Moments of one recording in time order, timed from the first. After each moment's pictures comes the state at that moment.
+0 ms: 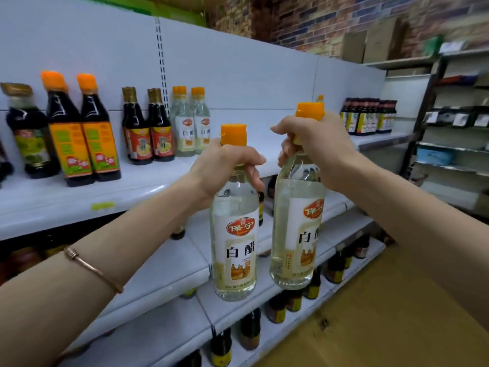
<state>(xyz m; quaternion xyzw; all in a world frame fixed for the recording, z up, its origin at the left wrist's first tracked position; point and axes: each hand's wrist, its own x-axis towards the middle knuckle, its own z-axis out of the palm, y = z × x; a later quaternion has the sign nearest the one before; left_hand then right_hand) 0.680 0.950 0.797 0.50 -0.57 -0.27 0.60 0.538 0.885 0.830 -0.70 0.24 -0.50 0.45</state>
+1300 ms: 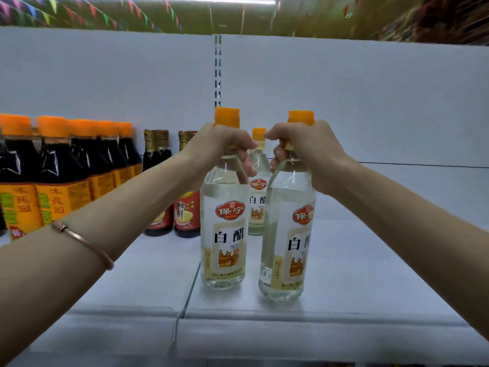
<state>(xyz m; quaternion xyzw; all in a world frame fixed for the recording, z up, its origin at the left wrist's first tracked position) 0.889 0.648 0.890 0.68 -0.40 -0.01 0.61 0.813 0.512 0.898 -0.74 0.02 -0.32 0.58</state>
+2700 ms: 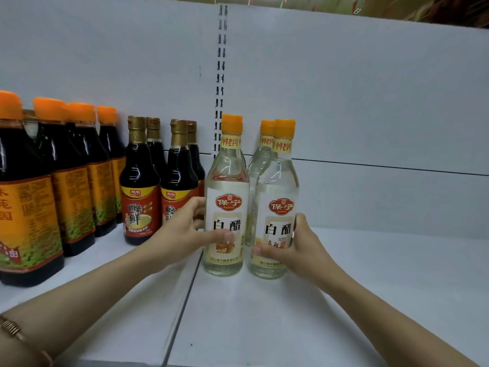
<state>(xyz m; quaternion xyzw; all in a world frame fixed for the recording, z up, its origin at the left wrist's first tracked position) 0.983 0.656 0.762 0.72 -0.33 -0.10 0.60 0.876 0.457 0.748 -0.85 0.04 -0.22 0.47</state>
